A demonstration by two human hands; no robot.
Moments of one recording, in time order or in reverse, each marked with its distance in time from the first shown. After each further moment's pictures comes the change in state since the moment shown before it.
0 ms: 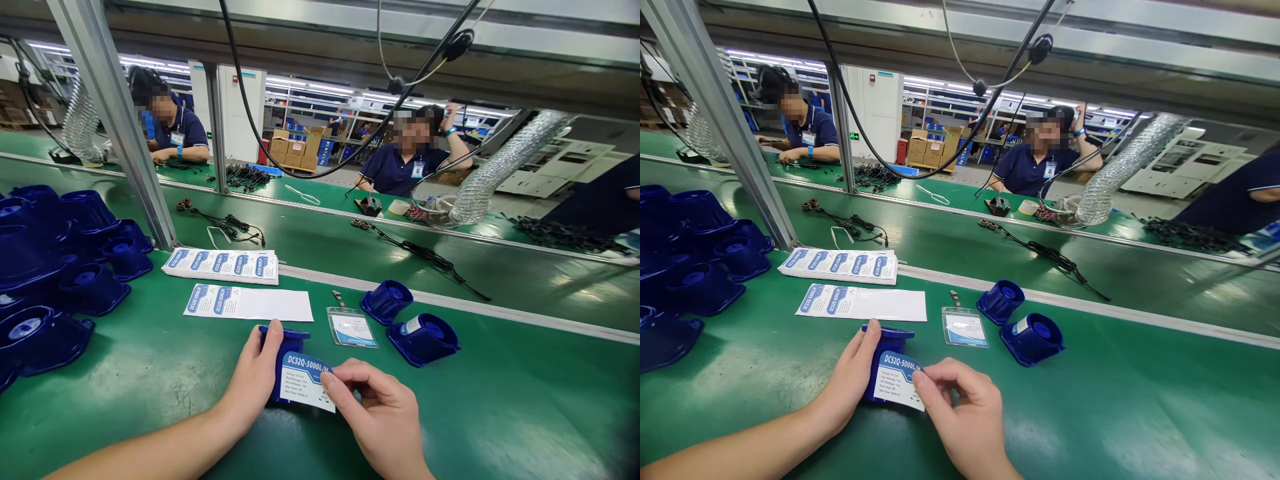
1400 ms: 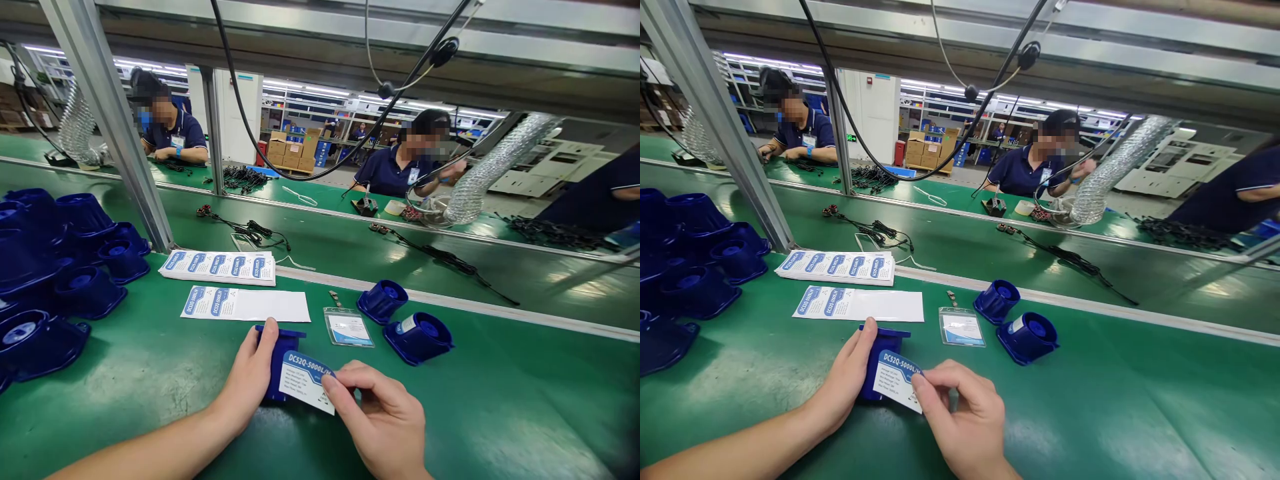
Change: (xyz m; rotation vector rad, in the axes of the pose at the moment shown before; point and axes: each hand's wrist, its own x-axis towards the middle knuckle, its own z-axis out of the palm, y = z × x) left_hand 0.006 -0.002 0.000 -0.006 0.029 0.008; right_hand 0.004 0.007 -0.009 -0.082 -0.024 -0.413
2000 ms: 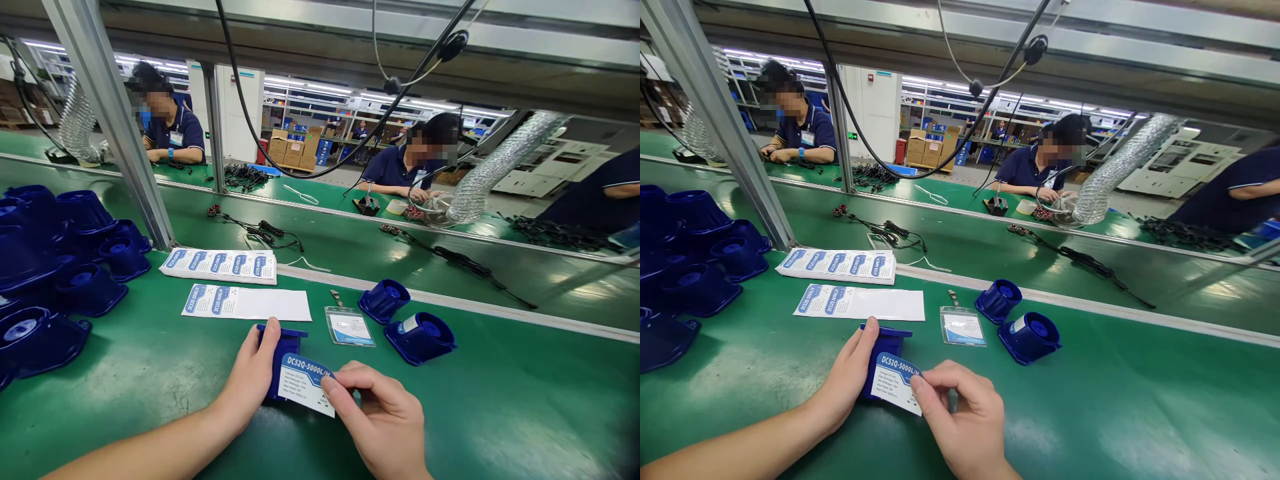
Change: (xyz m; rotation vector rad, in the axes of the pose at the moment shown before) left_hand 0.000 -0.001 -0.001 0.003 -0.019 0.001; right_hand 0.001 -0.002 0.002 0.031 -0.025 0.051
